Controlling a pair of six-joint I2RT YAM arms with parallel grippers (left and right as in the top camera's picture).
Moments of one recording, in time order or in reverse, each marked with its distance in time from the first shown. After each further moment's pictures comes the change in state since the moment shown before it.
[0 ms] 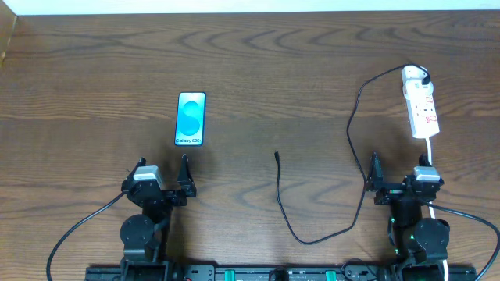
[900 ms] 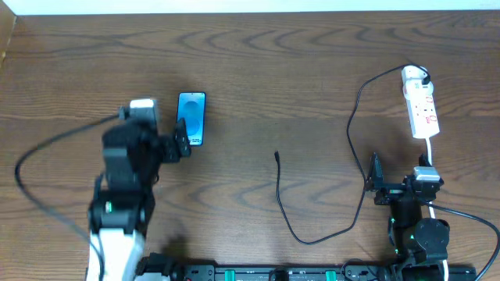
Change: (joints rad) left arm 0.000 0.901 0.743 -0.320 0.016 0.050; right arm 0.001 0.000 0.000 0.000 0.000 0.000
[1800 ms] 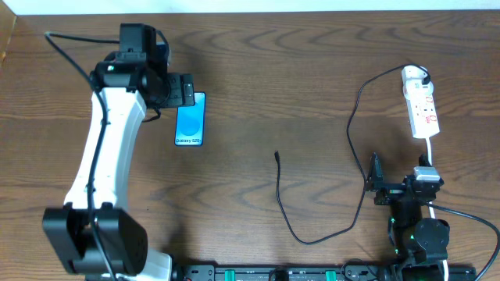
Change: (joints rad) left arm -0.007 0.758 0.771 -0.578 0.011 0.002; right arm 0.000 0.000 0.000 0.000 0.000 0.000
